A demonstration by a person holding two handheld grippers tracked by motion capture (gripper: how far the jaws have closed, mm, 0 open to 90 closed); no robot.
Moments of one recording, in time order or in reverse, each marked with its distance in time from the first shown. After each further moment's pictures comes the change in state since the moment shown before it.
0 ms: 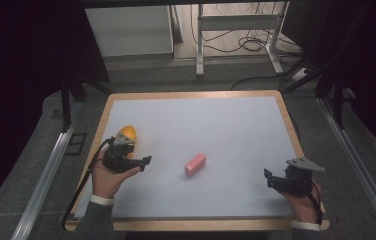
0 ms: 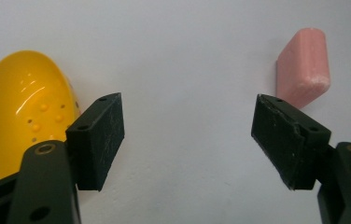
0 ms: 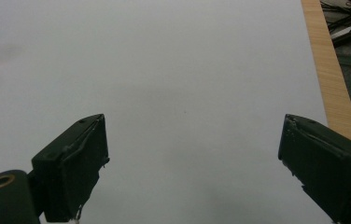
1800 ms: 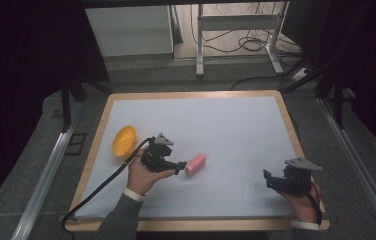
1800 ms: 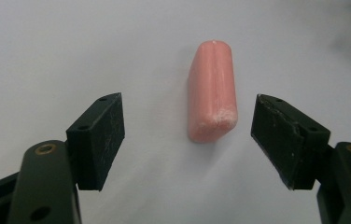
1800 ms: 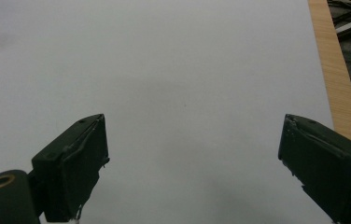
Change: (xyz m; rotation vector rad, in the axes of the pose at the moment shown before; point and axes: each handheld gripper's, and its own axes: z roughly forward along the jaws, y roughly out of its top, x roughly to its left) left arm -0.063 0.031 0.060 0.069 -0.198 0.100; right arm 0.000 -0.002 0.004 0.026 -0.004 -0.014
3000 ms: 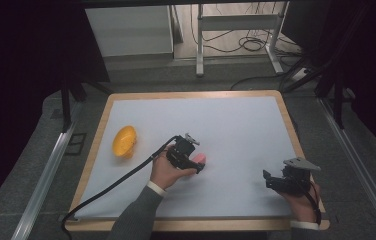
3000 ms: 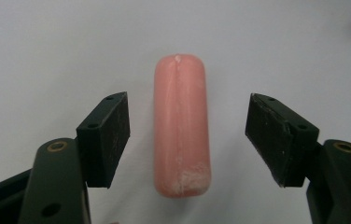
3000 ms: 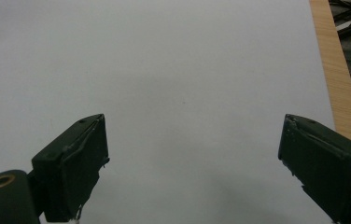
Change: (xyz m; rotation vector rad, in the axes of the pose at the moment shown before) left arm -0.028 0.034 0.059 0.153 -0.001 0.049; right arm 0.001 -0.001 0.003 0.011 -0.008 -0.010
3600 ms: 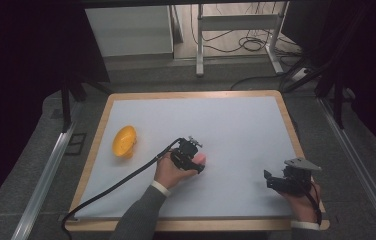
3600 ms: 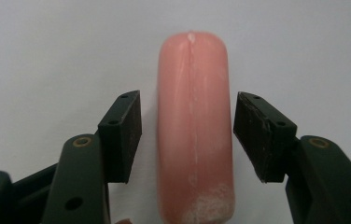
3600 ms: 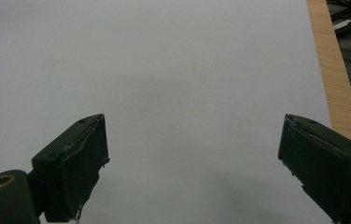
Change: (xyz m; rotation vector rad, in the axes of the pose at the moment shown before) left arm 0.003 -0.003 0.026 0.067 -0.005 -0.010; right arm -0.002 -0.001 0.000 -0.001 -0.005 0.005
